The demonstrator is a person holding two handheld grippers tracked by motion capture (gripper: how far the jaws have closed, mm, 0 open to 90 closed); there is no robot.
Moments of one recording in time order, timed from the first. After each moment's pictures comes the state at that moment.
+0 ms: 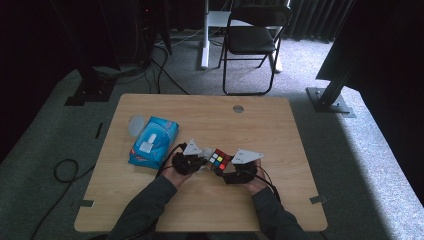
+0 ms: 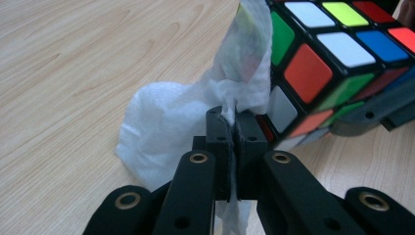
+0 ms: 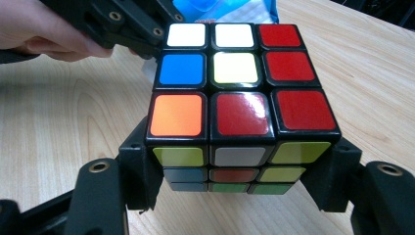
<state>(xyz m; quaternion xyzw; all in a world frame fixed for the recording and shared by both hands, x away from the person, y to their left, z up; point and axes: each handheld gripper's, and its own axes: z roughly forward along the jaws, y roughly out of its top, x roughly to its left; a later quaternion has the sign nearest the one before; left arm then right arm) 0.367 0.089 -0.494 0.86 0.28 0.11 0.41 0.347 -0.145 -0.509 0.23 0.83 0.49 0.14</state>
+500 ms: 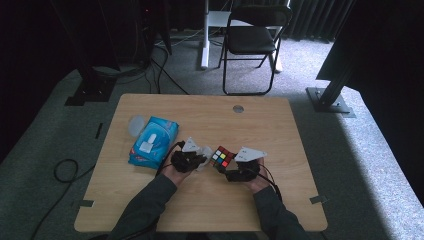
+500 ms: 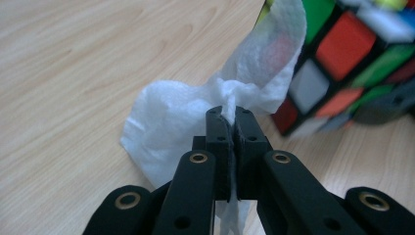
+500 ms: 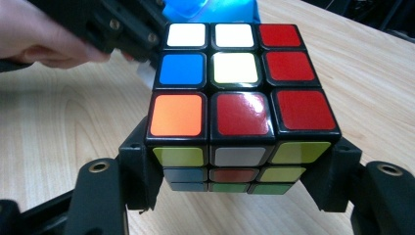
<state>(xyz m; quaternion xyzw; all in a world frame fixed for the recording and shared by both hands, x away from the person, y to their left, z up) 0.374 0.093 -0.499 0.86 0.30 0.11 0.40 0.350 -0.153 -0.503 0.25 0.82 0.49 0.15</state>
